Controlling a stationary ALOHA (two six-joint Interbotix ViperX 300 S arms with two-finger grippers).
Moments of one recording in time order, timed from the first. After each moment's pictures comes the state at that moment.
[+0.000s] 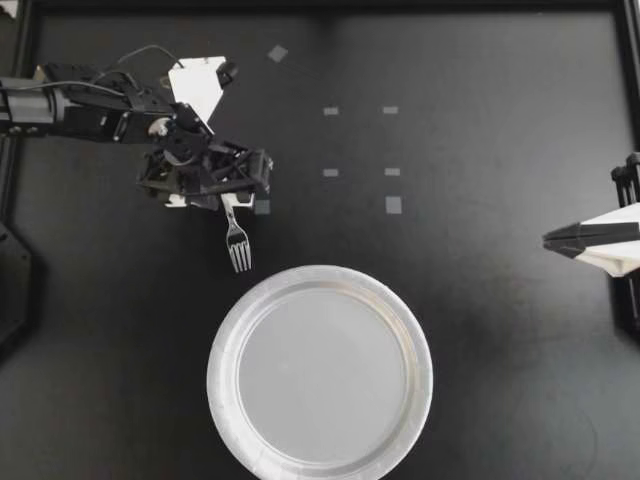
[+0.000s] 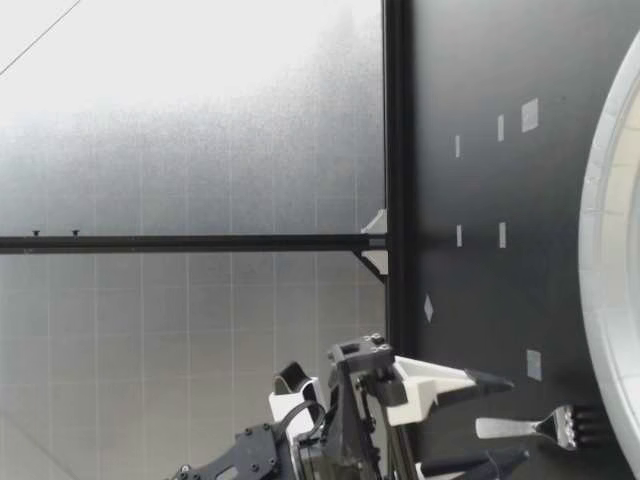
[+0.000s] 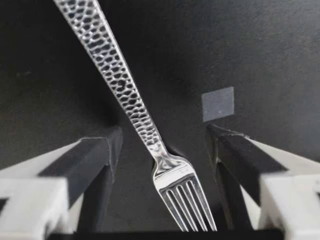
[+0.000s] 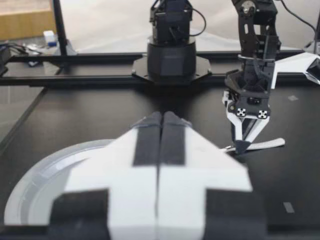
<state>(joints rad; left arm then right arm) 0.41 0.14 0.60 -0.29 0.64 -0.84 0.00 -1.05 1.41 -0.02 -0.42 0.02</state>
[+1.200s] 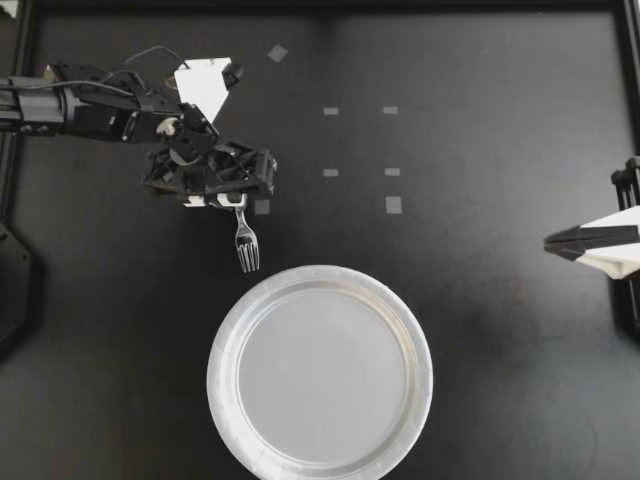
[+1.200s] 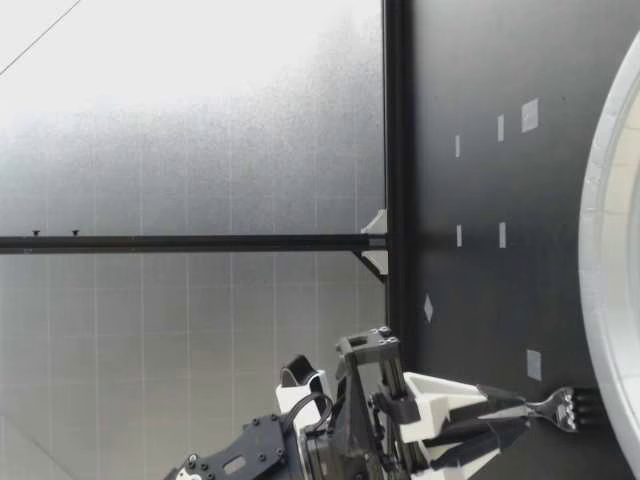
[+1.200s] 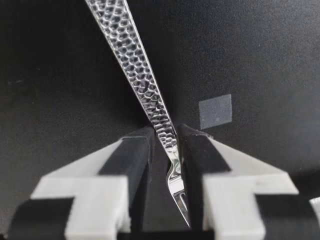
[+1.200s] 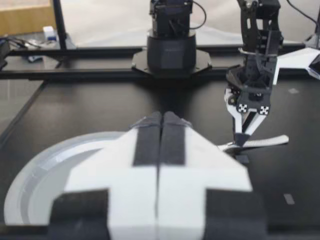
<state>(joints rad) 0.41 0.17 0.58 -0.29 0.65 -0.84 0.00 -1.05 1.43 -0.02 -0.43 0.02</state>
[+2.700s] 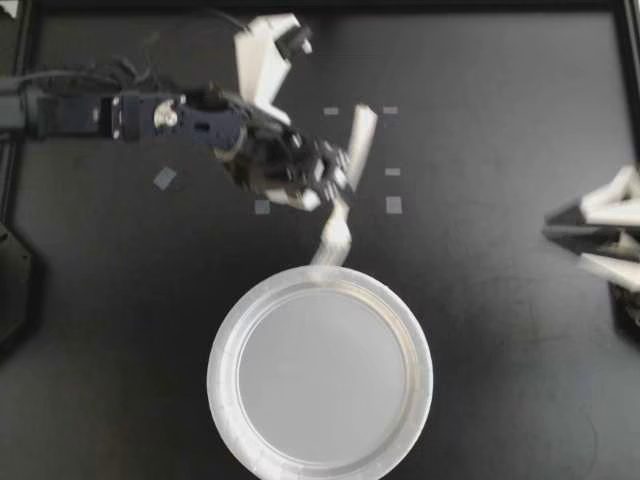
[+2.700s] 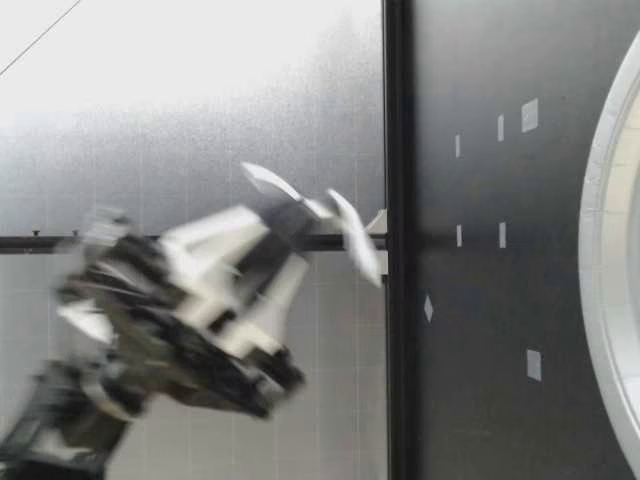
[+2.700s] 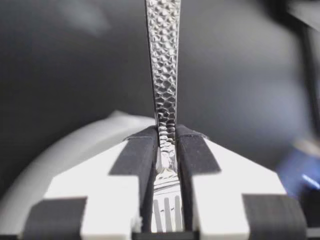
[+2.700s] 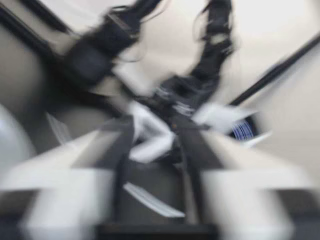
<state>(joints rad) 0.23 0.02 0.38 -0.77 0.45 -0.29 0.00 -1.00 1.19 -0.11 -0.25 -0.83</state>
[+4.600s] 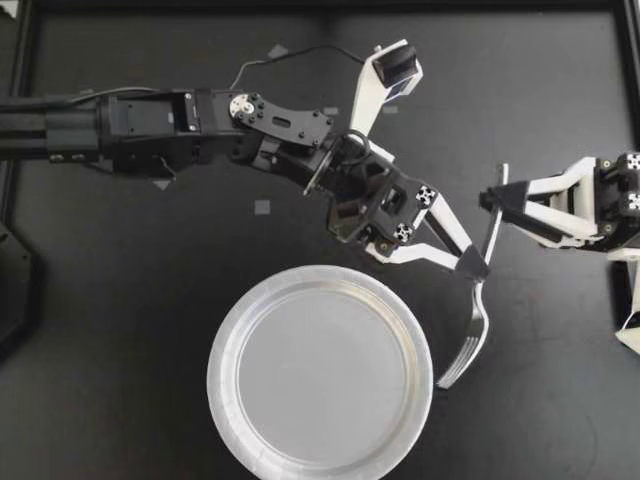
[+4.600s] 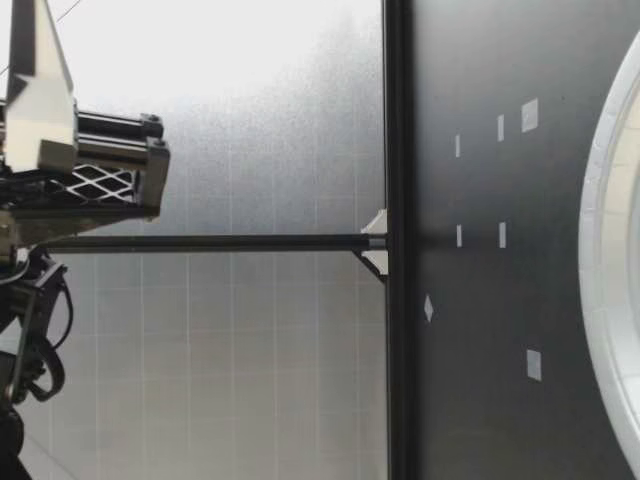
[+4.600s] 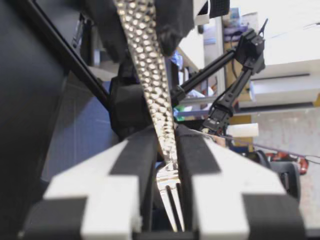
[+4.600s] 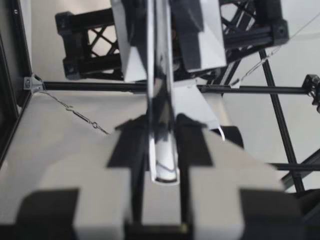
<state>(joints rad) 0.15 0.19 0.09 -1.64 0.64 0.44 -0.08 -0.72 1.19 -0.03 -0.59 -1.62</state>
